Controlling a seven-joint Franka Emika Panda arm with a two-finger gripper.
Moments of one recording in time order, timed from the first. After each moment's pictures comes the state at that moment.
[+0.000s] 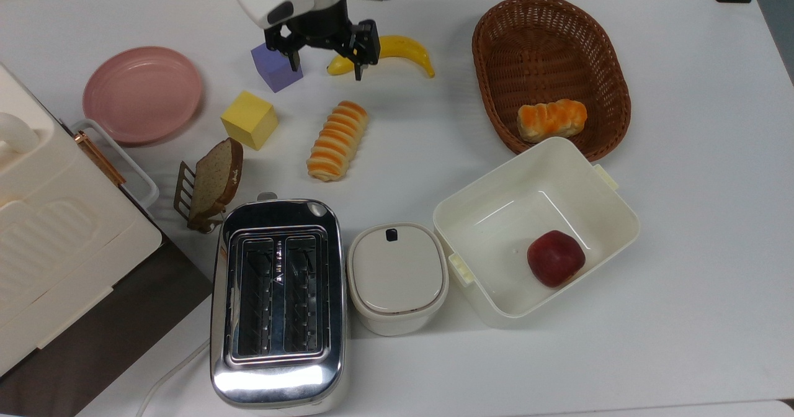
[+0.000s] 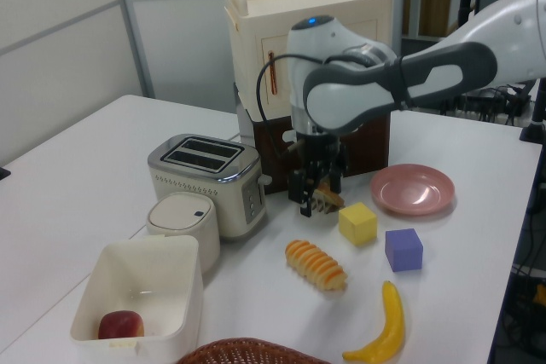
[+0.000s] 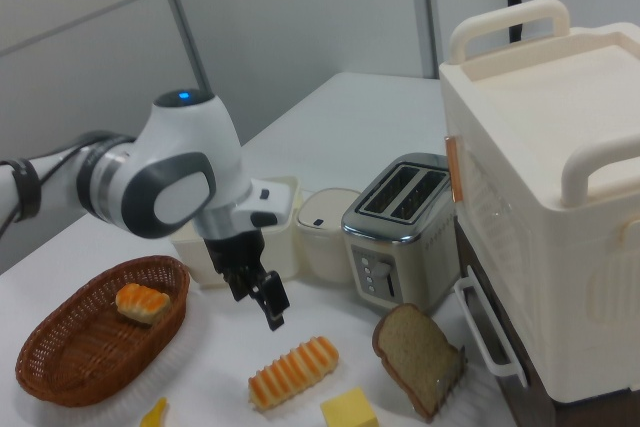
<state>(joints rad) 0.05 0.03 -0.06 -1.93 0.00 1.95 0.16</state>
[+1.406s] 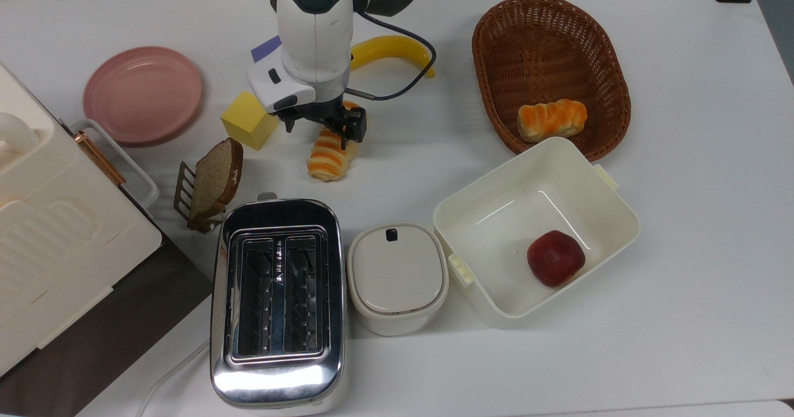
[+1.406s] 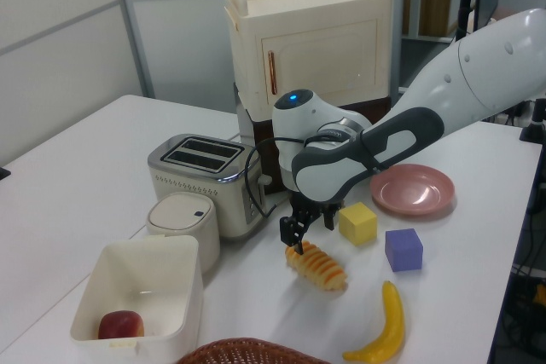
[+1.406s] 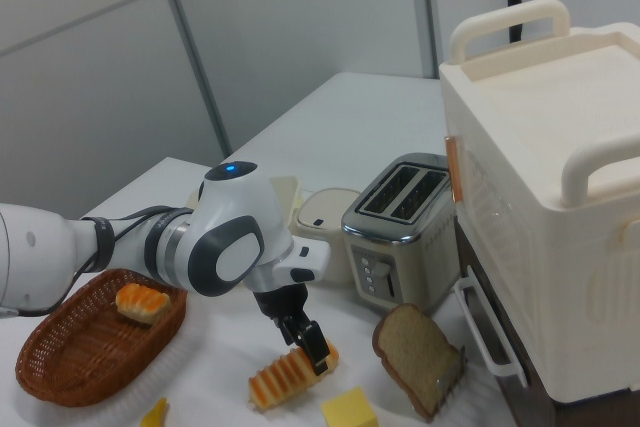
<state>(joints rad) 0.05 0.25 -0.06 -1.97 -0.13 2.21 0.34</state>
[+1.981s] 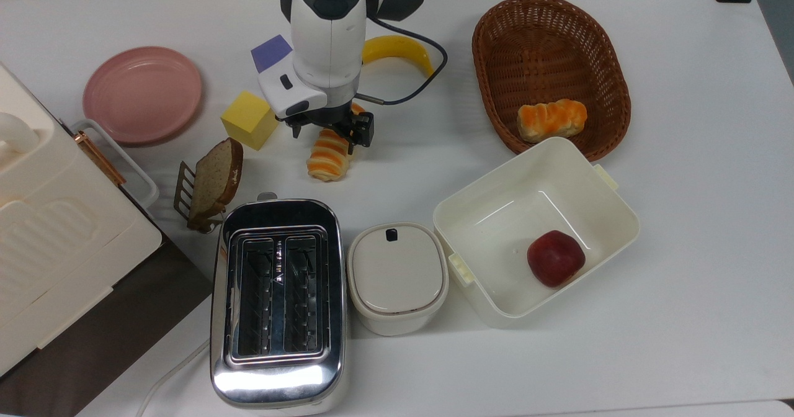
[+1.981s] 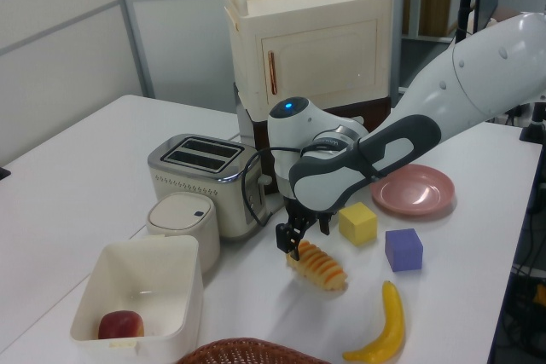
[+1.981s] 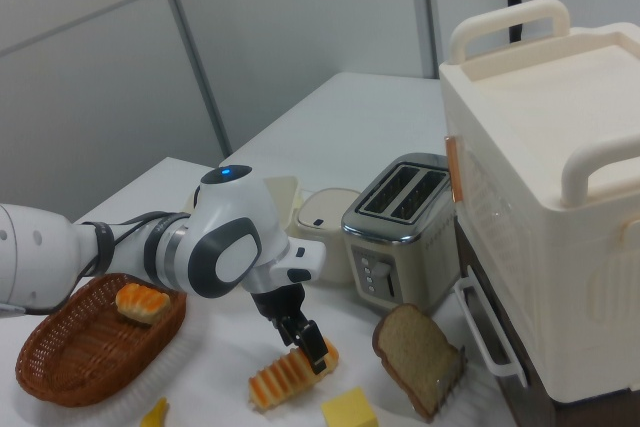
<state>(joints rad) 0.06 0.27 -0.05 -1.97 -0.15 2.23 0.36</state>
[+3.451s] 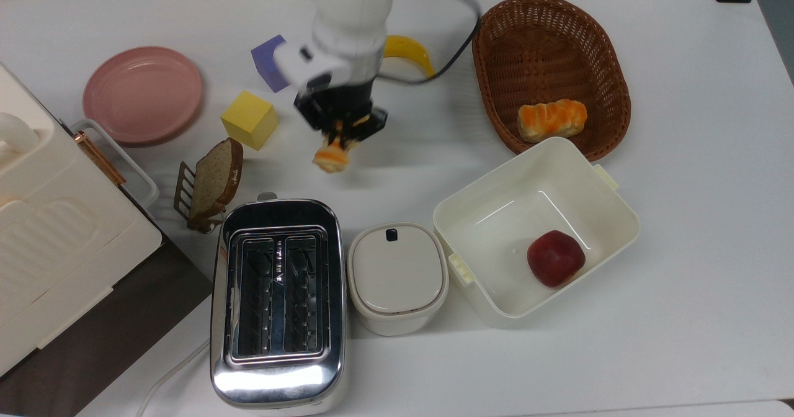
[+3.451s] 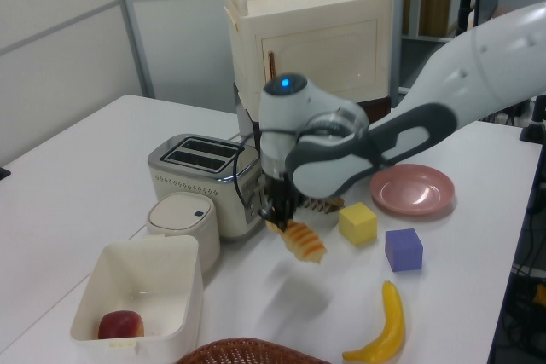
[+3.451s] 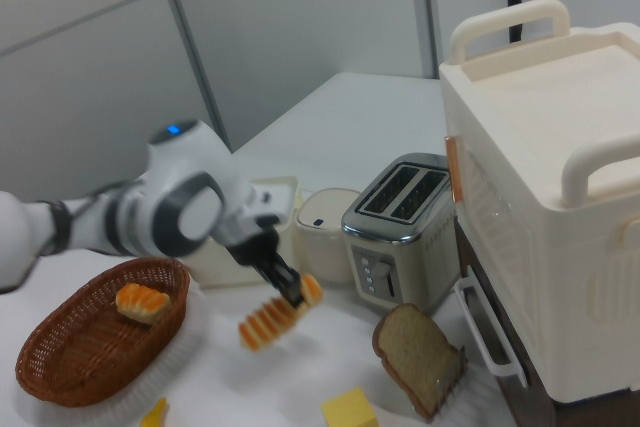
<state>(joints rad) 0.06 0.17 0.02 -1.94 -0.22 2.28 0.40</state>
